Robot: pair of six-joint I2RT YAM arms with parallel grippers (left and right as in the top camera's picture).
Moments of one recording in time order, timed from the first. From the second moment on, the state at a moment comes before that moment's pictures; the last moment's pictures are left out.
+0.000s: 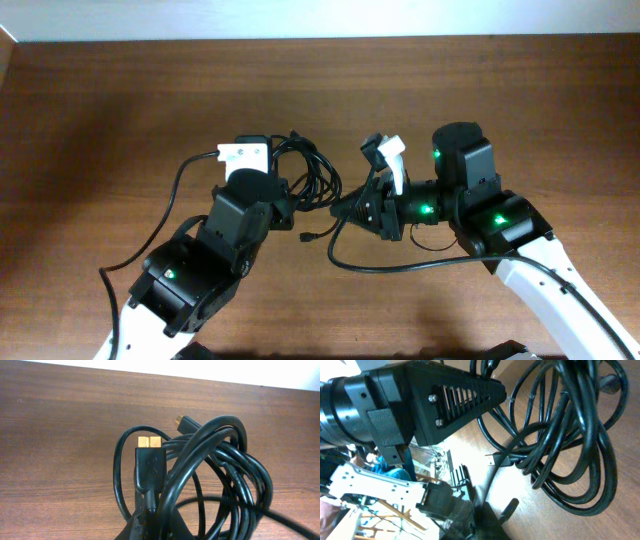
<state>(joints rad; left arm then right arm) -0.61 1.02 1.11 -0.74 -0.35 -0.46 0.43 1.24 1.02 -0.39 -1.02 0.23</state>
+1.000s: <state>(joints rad) -0.61 1.02 1.11 -0.69 -0.28 -1.57 0.43 1.24 1.02 -0.36 -0.99 0.23</state>
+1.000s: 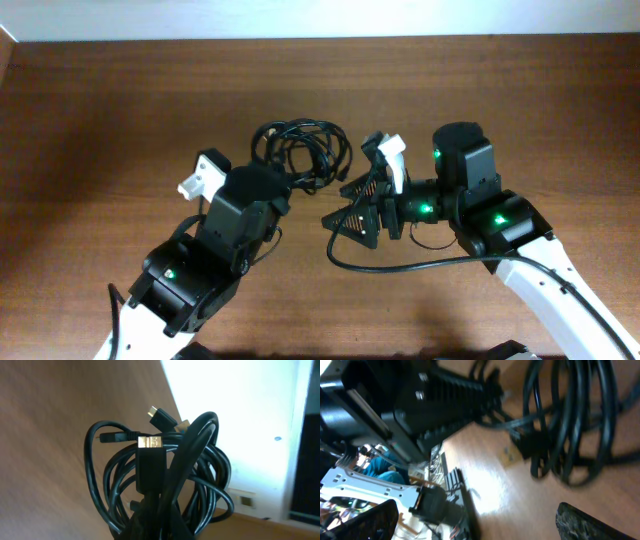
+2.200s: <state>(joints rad) -0.61 1.02 1.11 -0.63 -0.05 -1.93 0.53 1.24 1.02 -0.31 -0.80 0.15</state>
